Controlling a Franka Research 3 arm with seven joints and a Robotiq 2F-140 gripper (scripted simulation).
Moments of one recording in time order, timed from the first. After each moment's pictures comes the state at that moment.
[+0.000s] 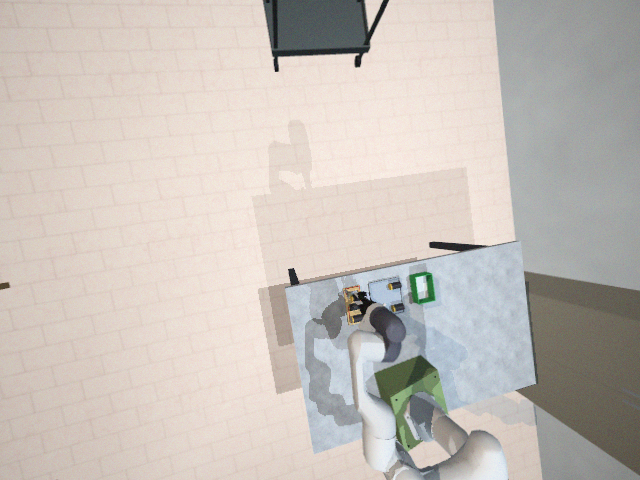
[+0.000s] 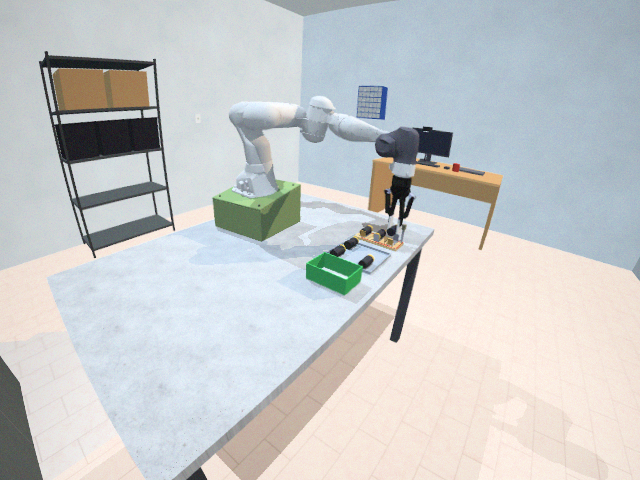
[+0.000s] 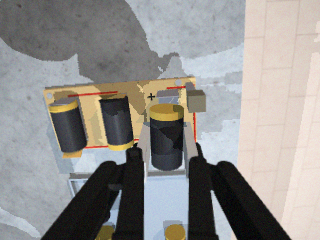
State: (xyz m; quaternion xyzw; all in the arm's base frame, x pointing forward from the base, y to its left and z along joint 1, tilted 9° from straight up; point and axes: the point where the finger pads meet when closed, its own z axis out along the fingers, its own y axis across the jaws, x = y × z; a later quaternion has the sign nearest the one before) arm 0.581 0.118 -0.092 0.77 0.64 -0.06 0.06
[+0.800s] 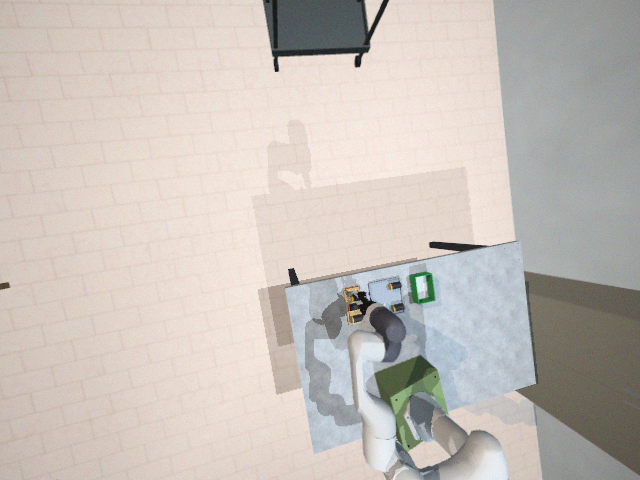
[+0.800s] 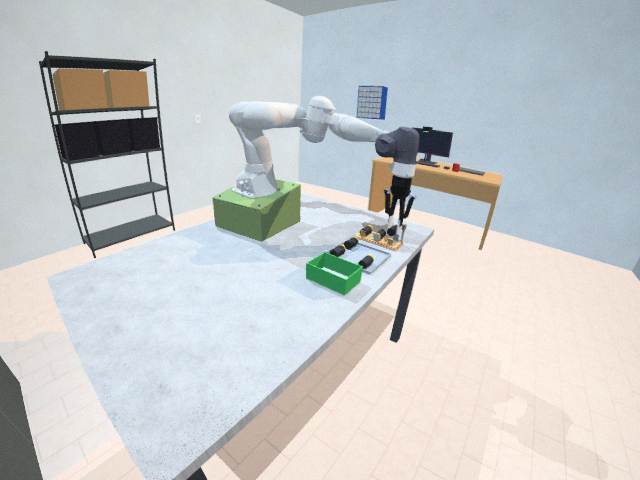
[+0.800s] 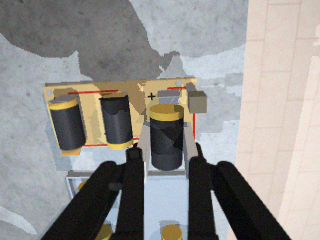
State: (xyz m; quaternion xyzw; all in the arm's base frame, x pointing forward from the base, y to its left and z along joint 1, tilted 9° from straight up) arm 0.581 0.118 -0.092 0.76 0.65 -0.06 0.06
